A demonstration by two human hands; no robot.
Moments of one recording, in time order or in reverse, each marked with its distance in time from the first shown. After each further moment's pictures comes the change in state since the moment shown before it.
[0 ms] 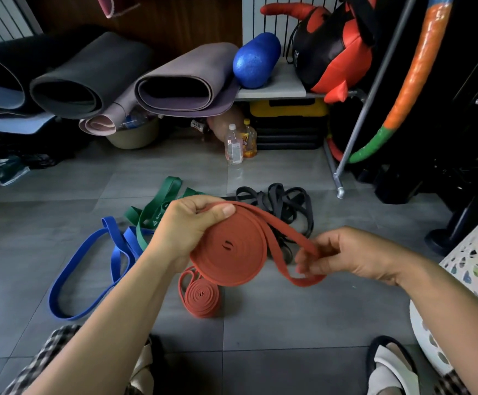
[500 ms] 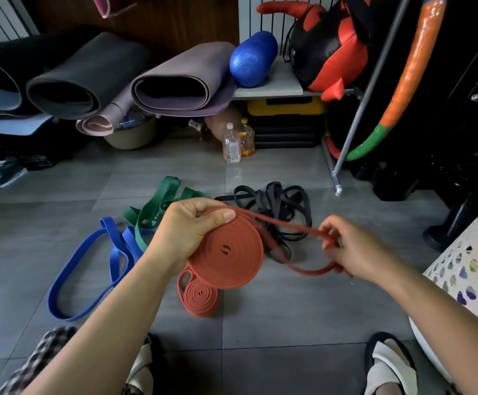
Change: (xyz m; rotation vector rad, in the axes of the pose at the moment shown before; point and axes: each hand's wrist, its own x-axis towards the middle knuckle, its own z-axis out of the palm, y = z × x) left_hand -0.006 0.000 0.005 0.098 -0.002 0.030; right_hand 0.004 0.018 0.004 -0.338 0.473 0.064
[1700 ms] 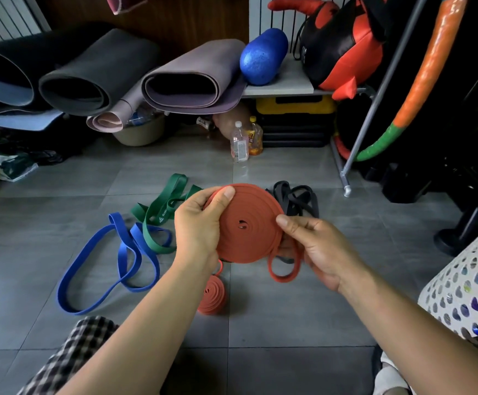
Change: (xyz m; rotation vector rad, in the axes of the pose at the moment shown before) left_hand 0.011 -0.013 0.021 -0.312 0.372 0.060; right_hand 0.007 -0.057 0.048 1.044 -0.111 -0.034
